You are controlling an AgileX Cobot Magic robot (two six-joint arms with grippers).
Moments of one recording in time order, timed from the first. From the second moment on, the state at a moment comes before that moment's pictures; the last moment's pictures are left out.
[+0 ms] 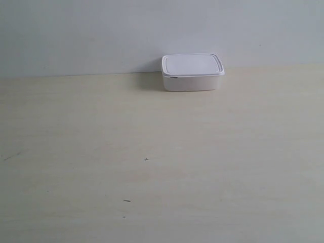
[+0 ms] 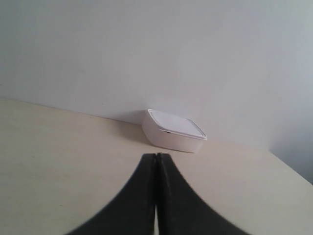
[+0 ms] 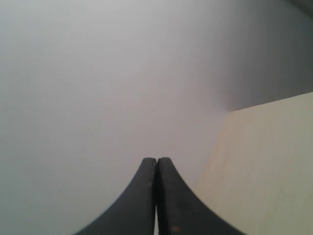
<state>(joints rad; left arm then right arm) 0.44 0.00 0.00 1.63 -0.64 -2.05 0.01 0.01 -0.24 -1.13 0.55 2.07</state>
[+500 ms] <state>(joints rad) 0.44 0.00 0.00 1.41 -0.63 -1.96 0.01 0.01 -0.24 -0.91 0.55 2.07</state>
